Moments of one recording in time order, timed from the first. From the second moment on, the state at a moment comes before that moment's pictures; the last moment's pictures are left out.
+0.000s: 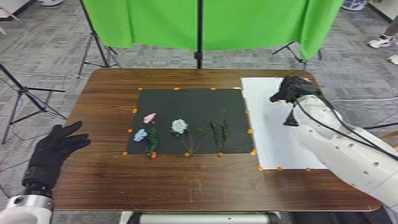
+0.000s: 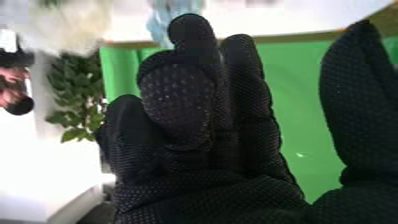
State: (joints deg) left arm 133.3 -64.0 -107.8 -120.9 60.4 9.2 5.7; right arm -58.3 -43.1 41.8 -86.5 -119.4 0.5 35.6
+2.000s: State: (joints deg) left arm 133.6 -63.7 -108.2 -121.2 60.5 9.2 4.9; right arm -52.1 -51.9 26.7 -104.4 -93.2 5.9 30.6
